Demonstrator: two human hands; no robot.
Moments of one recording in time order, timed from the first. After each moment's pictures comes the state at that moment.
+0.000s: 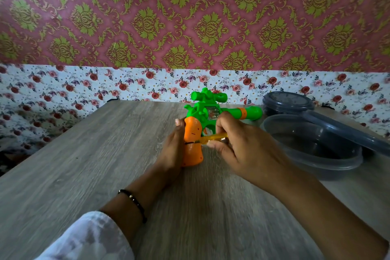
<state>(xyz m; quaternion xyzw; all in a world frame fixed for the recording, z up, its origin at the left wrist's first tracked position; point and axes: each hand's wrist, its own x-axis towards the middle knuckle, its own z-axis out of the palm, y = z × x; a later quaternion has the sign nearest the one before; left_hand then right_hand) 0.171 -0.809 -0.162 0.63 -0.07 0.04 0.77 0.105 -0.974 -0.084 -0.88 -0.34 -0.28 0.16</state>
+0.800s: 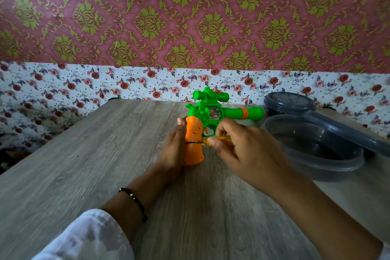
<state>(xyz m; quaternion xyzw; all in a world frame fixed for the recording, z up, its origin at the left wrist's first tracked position) 0.168 -0.809 -0.160 0.64 -0.06 0.06 0.76 0.104 -0.974 -0.091 -0.89 -0.31 -0.30 0.15</state>
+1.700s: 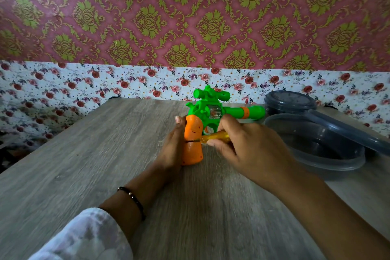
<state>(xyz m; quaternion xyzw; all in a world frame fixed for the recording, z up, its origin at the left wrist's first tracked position) 0.172 -0.807 -0.161 0.64 -0.06 0.04 0.77 0.103 -0.975 -0.085 -0.90 -0.31 -0.31 0.07</state>
